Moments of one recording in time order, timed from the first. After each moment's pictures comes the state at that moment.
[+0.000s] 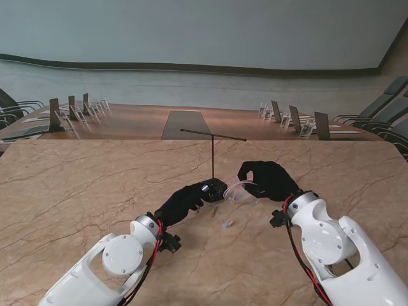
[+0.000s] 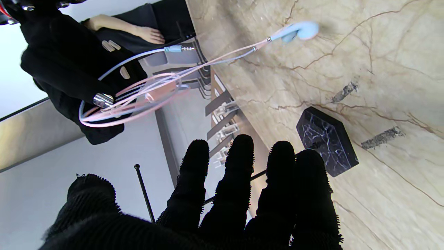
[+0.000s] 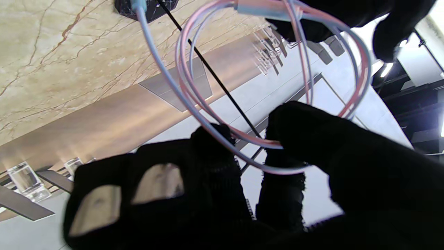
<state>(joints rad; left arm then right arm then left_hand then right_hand) 1.50 -1.17 -0.99 -1.60 0.08 -0.09 -0.01 -1.64 -1.10 1.35 -1.81 -0.52 -0.10 0.09 0.54 0.17 -0.02 -0.04 0.44 0.18 0.51 0.51 0.59 0.30 0.44 0.73 0.35 0.42 0.66 0.79 0.08 0.32 1.08 0.66 0.44 -0.71 1.31 0.10 0.75 -0.29 1.10 0.88 1.13 0.21 1.33 0.70 1.27 0.19 1.57 0.63 1.12 0.37 1.87 0.57</state>
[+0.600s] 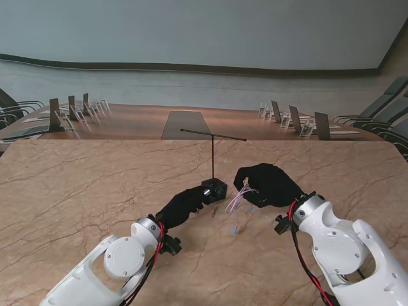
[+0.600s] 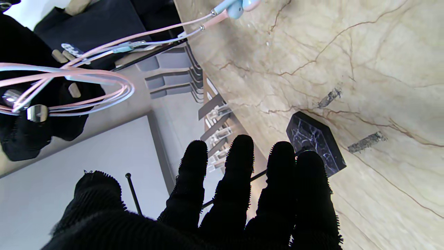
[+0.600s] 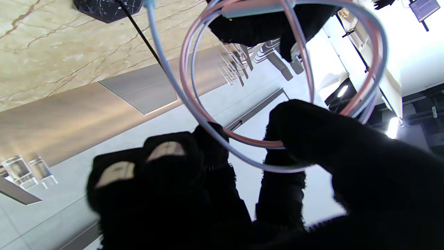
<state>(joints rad) 1.50 -1.16 -0.98 -1.60 0.11 -0.07 -0.01 -1.71 -1.07 1.41 -1.91 -0.52 -0.24 0.18 0.59 0.17 -0.02 -0.04 0.44 0.16 0.48 0.49 0.59 0.30 0.43 0.72 0.35 0.42 0.64 0.77 0.07 0.32 1.05 0.64 0.43 -0.74 1.33 0.12 0.80 -0.29 1.06 0.91 0.90 0.28 1.35 0.70 1.08 0.20 1.54 0.68 0.91 0.34 1.84 0.59</state>
